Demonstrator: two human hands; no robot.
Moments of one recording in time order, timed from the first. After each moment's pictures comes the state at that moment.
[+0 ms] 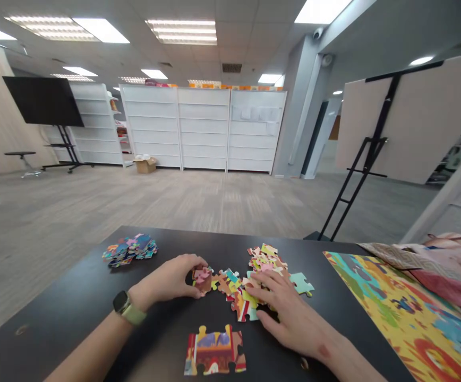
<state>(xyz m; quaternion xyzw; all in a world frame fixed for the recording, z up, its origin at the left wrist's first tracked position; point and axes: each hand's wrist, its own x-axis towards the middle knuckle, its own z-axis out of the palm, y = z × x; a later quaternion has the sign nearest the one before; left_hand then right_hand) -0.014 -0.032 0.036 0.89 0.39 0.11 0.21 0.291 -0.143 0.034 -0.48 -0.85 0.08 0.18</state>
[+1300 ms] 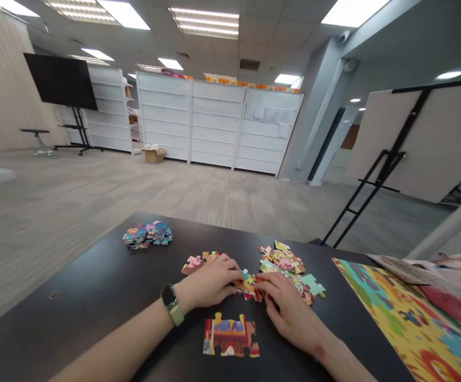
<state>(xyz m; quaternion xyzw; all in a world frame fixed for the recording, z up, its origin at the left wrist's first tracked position) 0.026 -0.060 0.024 0.95 0.25 0.14 0.14 0.270 -0.137 0.016 -0.48 -0.85 0.05 0.20</state>
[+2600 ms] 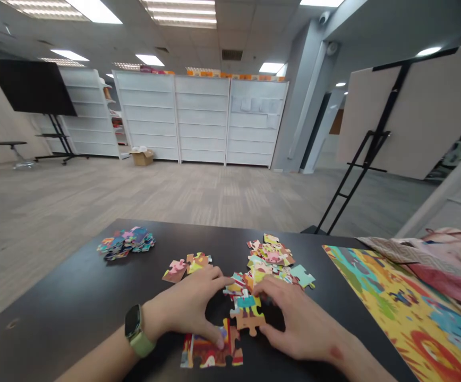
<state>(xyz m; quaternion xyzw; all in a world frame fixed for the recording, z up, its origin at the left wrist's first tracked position) 0.026 -0.076 0.032 0.94 0.26 0.10 0.22 0.283 -0.158 0.051 -0.52 -0.81 0.21 0.18</state>
